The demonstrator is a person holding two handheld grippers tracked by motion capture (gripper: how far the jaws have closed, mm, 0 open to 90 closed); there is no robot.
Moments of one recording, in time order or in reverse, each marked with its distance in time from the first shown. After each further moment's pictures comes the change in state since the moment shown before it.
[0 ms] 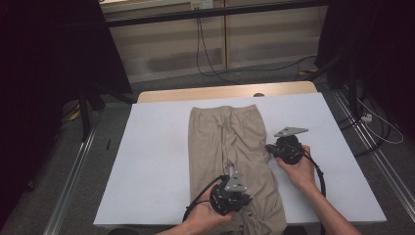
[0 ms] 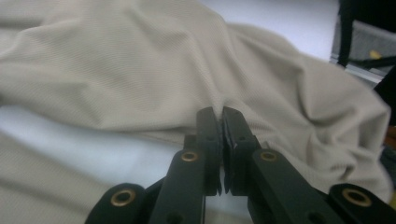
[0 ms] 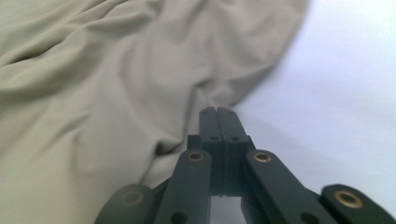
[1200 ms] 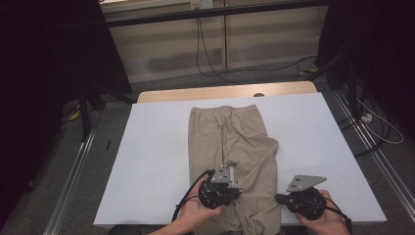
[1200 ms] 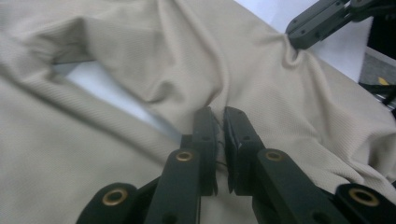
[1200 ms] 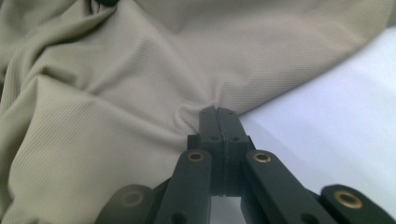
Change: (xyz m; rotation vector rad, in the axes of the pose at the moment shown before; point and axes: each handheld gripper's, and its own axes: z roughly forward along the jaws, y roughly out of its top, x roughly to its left) left arm 0.019 -0.008 -0.006 -0.005 0.022 -0.099; right arm 0.065 -0.085 -0.094 0.123 0.209 -0.205
